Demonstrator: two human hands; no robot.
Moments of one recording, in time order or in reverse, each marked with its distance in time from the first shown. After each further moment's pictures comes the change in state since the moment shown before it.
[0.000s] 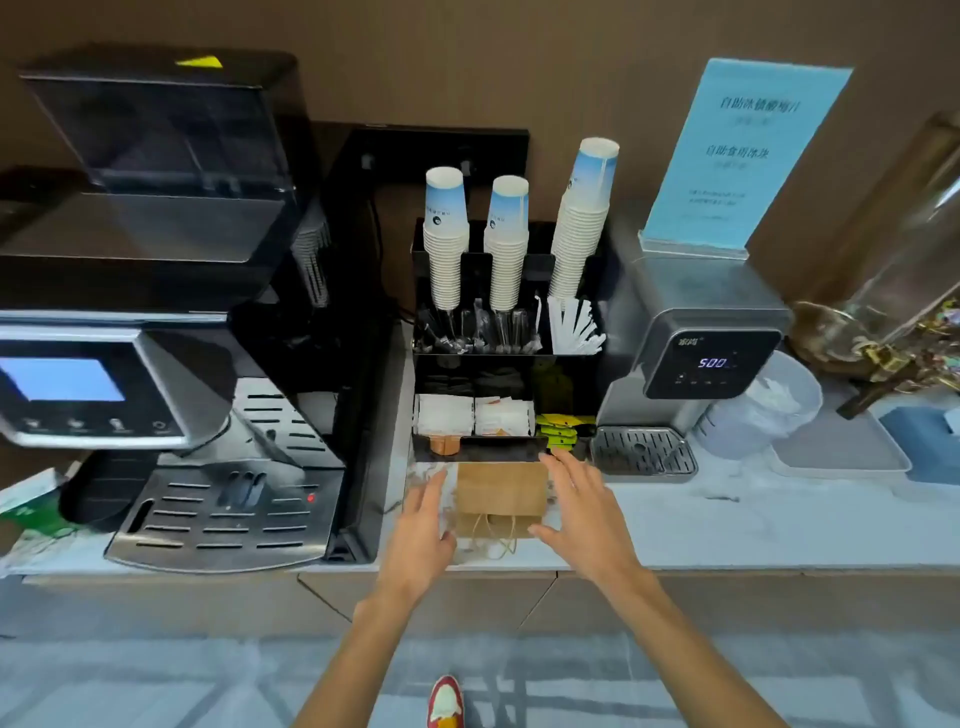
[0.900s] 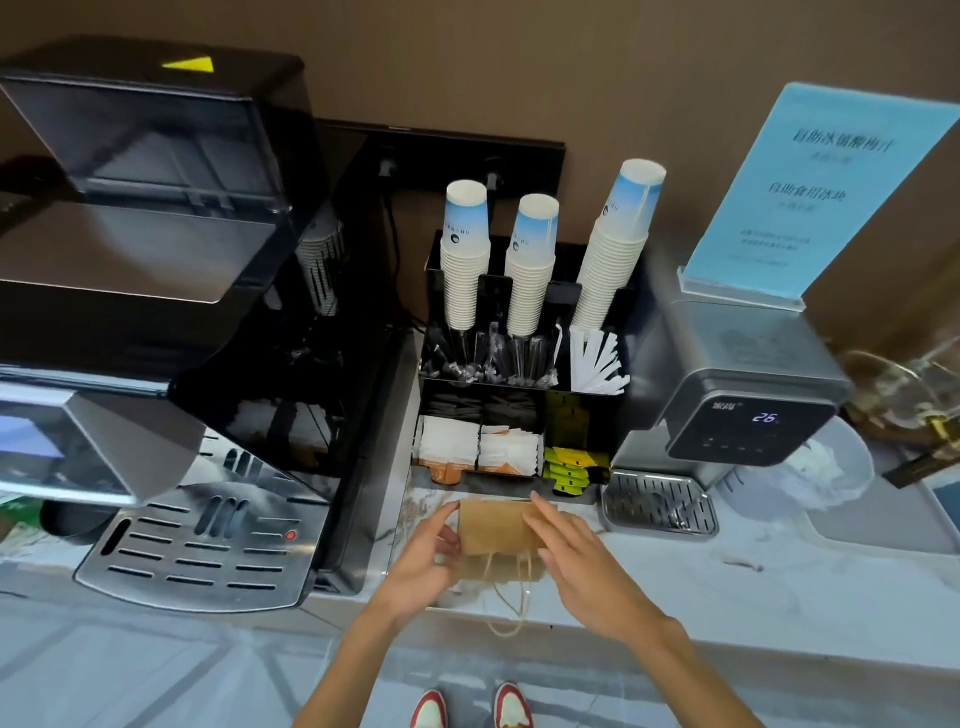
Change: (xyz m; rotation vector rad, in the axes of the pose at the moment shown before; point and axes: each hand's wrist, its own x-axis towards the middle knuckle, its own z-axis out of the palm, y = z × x) left_hand 0.038 0.014 0.000 -0.565 -0.196 -0.211; right_hand 0.037 0.038 0.002 0.128 -0.263 -0.336
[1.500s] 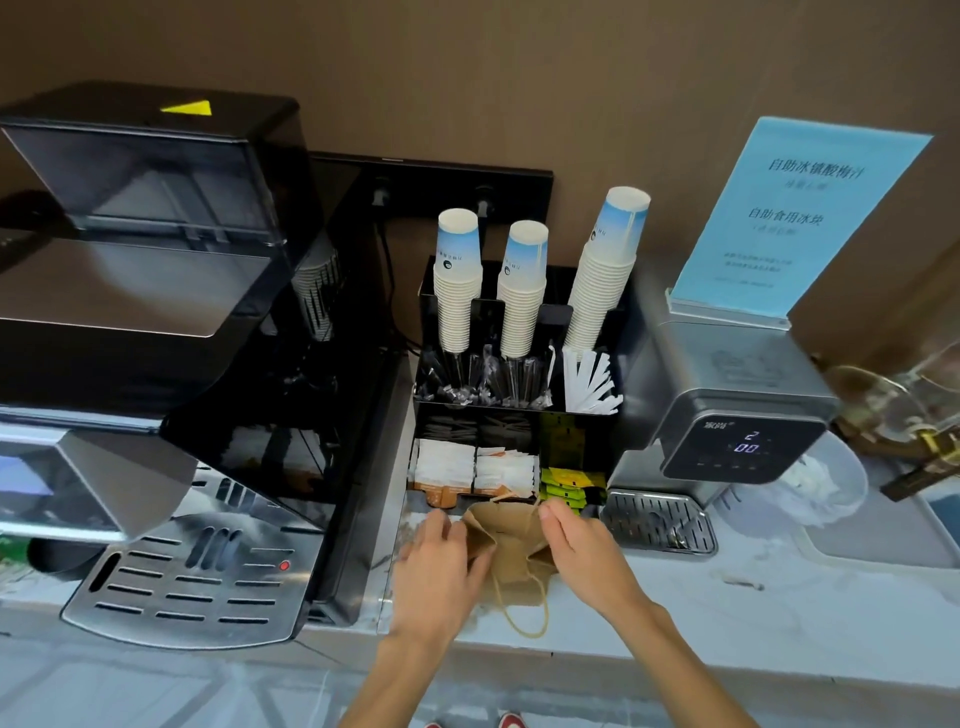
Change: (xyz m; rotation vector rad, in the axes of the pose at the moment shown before) left_hand 0.003 0.026 0.027 0.960 0.446 0.175; right_hand 0.026 -0.018 -0.035 0.205 0.313 0.207
